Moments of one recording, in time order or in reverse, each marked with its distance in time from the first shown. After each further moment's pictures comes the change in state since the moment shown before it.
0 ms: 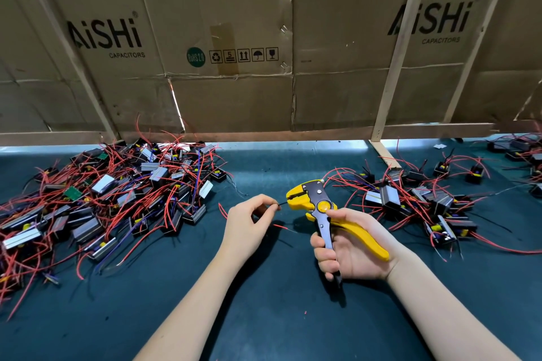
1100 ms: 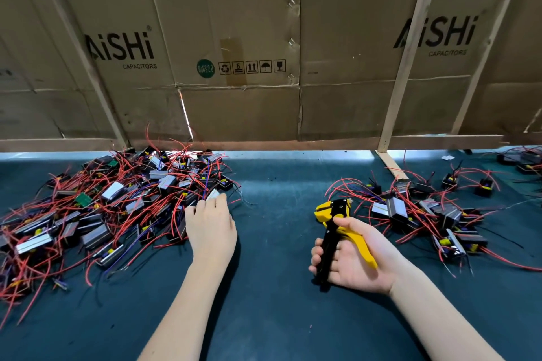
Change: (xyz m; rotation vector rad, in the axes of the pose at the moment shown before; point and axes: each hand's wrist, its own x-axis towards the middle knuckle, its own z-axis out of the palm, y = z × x) left_hand 0.010 -0.025 -0.040 1.002 0.230 -0.108; right_hand 0.005 0.001 0.016 0.262 0.357 -0.112
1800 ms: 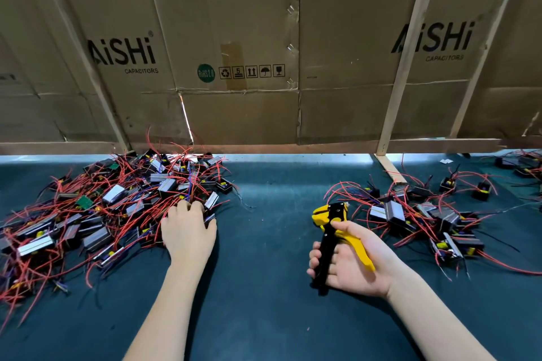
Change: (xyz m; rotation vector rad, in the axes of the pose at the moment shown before) left_hand 0.010 -0.038 0.004 0.008 -0.137 -0.194; right_hand -0.003 0.001 0.003 -0.004 -0.003 -0.002
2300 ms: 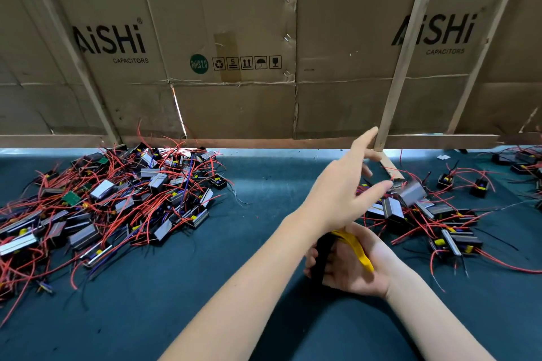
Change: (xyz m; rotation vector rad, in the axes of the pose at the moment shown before) left_hand -0.044 0.208 -0.076 -1.028 -0.259 0.887; right_hand 0.004 0.001 -0.005 0.043 -0.105 0.017
